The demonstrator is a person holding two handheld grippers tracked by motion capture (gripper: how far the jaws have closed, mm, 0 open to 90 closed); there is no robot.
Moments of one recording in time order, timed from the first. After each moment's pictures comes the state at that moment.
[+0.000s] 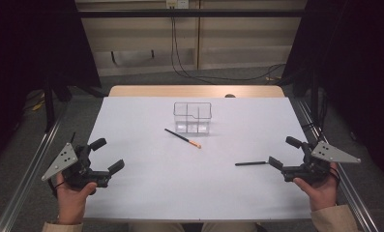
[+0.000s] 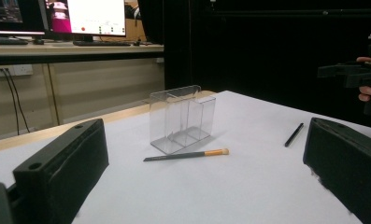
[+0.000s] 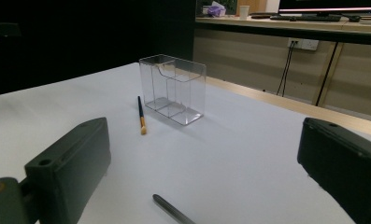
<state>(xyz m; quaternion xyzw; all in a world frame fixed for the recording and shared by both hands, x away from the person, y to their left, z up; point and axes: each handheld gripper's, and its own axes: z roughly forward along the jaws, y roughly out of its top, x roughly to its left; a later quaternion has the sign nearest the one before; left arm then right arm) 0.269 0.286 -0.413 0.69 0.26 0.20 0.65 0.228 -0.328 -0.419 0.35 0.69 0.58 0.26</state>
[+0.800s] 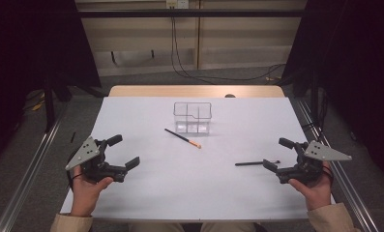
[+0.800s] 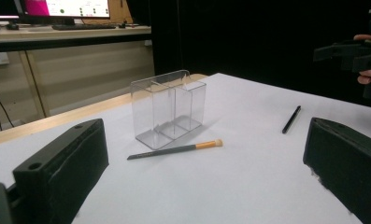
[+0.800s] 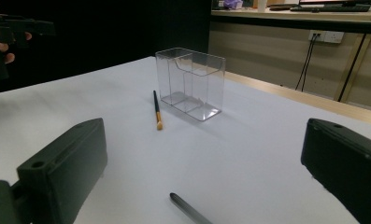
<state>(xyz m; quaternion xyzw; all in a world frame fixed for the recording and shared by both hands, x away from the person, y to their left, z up) 0.288 0.249 -0.416 0.72 0.24 0.18 0.62 0.235 -0.317 -0.424 0.33 0.71 0.58 0.23</state>
